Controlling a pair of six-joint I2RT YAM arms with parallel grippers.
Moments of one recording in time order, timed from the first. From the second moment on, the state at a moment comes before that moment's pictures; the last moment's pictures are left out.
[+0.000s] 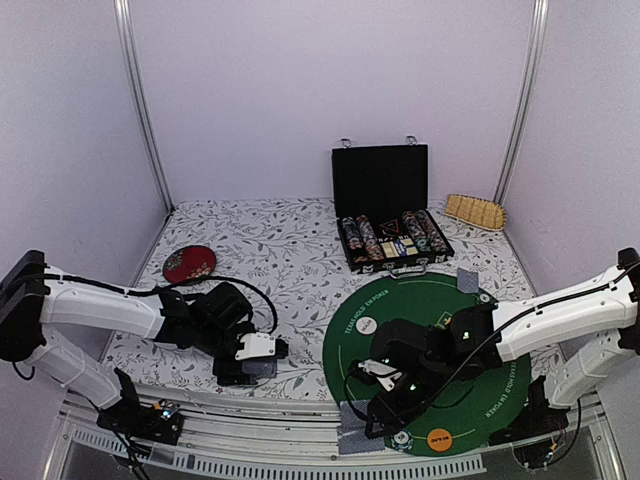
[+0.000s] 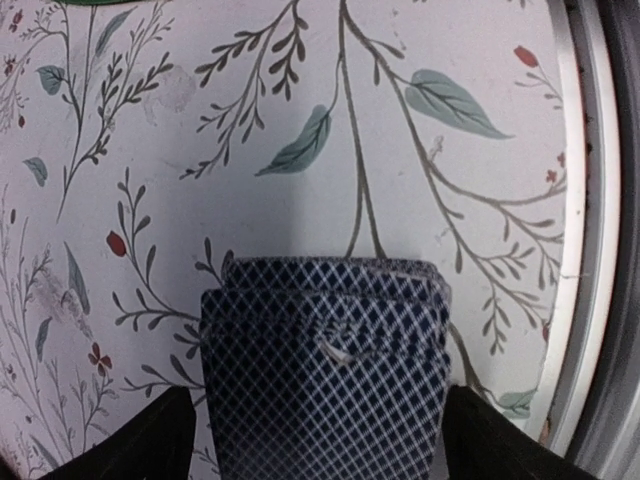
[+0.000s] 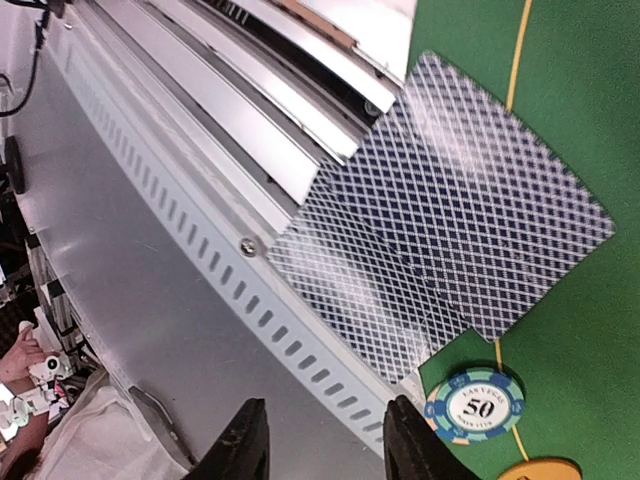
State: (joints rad) left arm -0.92 1.42 0.63 -0.36 0.06 0.62; right arm 1.36 1.48 0.86 -0.55 -0.38 0.79
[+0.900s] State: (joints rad) left arm -0.86 1.33 0.57 -0.32 0.03 0.67; right arm 0.85 1.63 1.09 -0.19 -0.40 0.49
